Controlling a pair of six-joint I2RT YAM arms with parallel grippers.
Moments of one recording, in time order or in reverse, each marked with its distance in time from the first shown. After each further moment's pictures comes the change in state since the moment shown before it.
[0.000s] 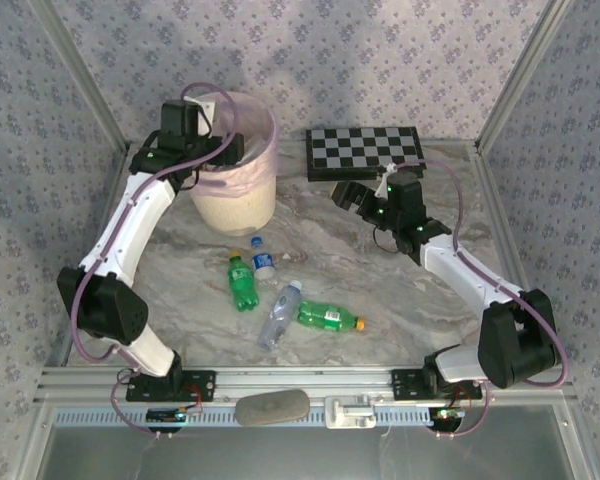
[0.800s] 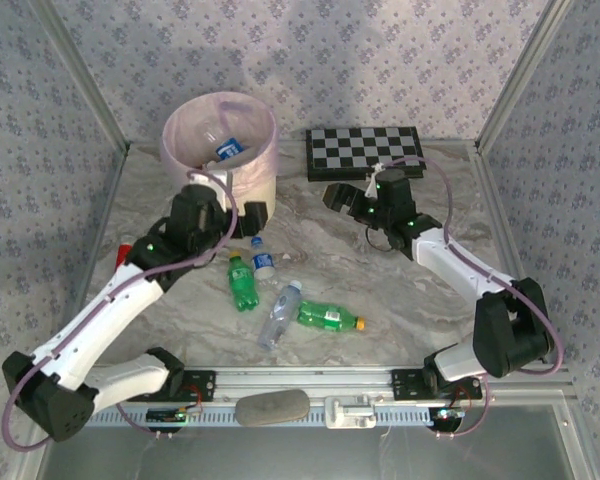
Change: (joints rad) left arm -0.353 -0.554 -0.637 0.138 -0.128 -0.333; right arm 0.047 0.066 0.054 -0.047 0.008 -0.019
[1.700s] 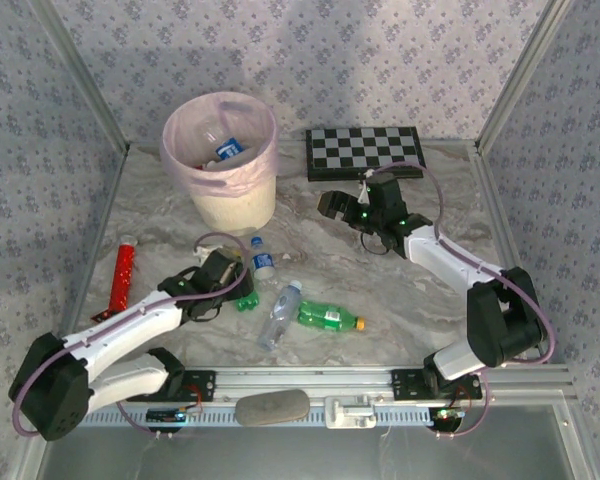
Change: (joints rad) left arm -0.056 0.014 -0.499 -0.001 -0.114 -0.377; right arm 0.025 0.059 0.006 -0.040 0.003 0.001
